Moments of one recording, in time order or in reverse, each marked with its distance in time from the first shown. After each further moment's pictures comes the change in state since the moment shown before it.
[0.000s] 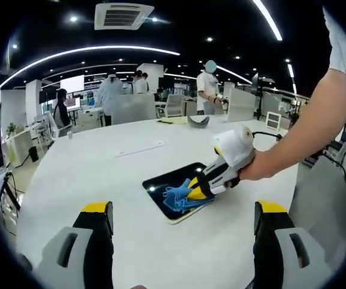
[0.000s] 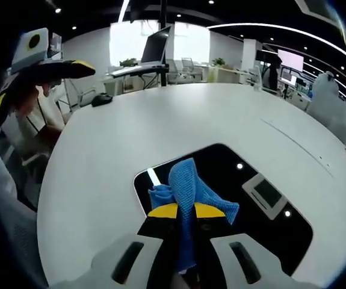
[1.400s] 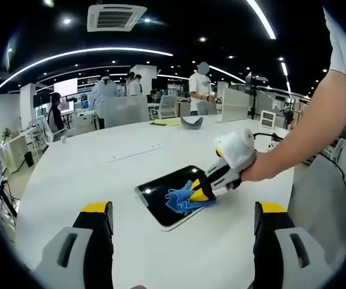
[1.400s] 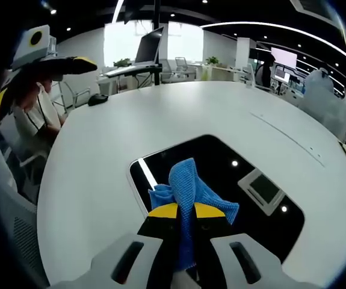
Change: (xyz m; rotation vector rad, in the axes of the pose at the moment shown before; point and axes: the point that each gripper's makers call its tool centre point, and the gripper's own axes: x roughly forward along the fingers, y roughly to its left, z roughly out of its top) left arm 0.011 -0.011 0.008 0.024 -0.006 -0.036; right arm -0.018 -0.009 -0.015 0.022 0.009 -0.038
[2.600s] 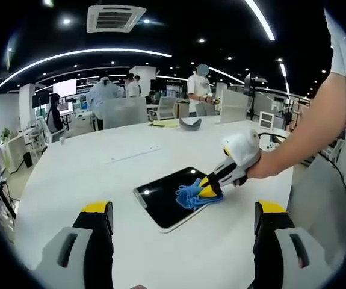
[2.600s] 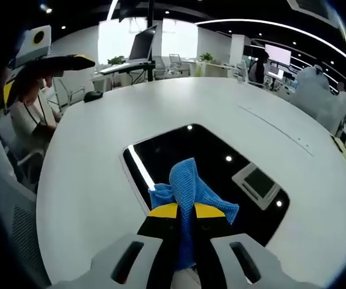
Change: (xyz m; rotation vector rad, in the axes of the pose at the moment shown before) left arm 0.001 -0.002 0.003 0.002 -0.008 -0.012; right arm -0.023 -0.016 -0.021 0.016 0.027 -0.042
